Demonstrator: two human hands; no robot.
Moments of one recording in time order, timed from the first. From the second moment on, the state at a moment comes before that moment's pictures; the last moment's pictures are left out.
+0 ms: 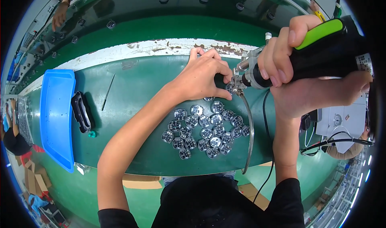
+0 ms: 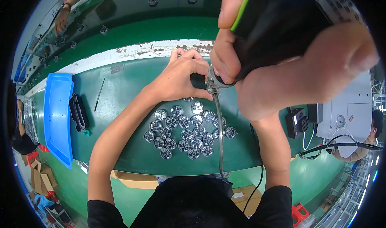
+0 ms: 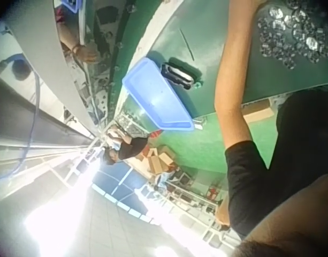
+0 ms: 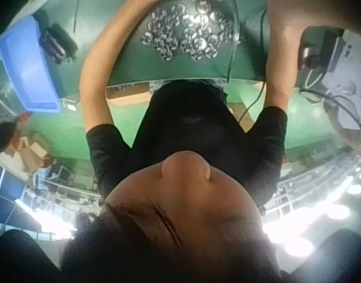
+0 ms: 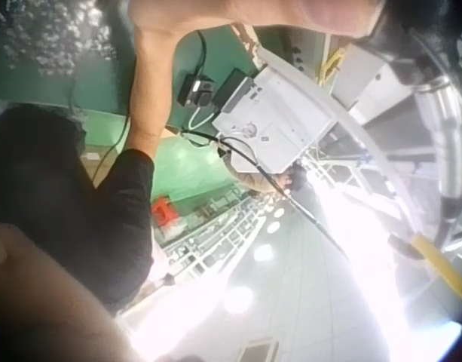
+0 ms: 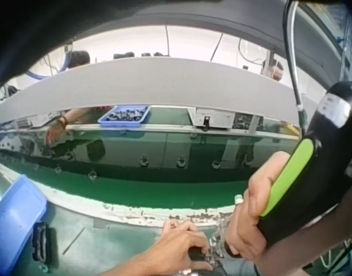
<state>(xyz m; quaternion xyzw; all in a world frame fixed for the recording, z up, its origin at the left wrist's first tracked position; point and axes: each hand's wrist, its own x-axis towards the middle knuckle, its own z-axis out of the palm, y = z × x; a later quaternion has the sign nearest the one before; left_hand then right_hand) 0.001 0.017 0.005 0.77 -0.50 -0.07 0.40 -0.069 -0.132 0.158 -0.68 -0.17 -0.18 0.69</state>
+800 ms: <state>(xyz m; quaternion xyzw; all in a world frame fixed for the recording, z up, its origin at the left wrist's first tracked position) 0.007 0.021 0.011 0.76 -0.51 -0.13 0.39 -0.087 -0.128 0.158 -0.66 -0.18 -0.17 0.71</state>
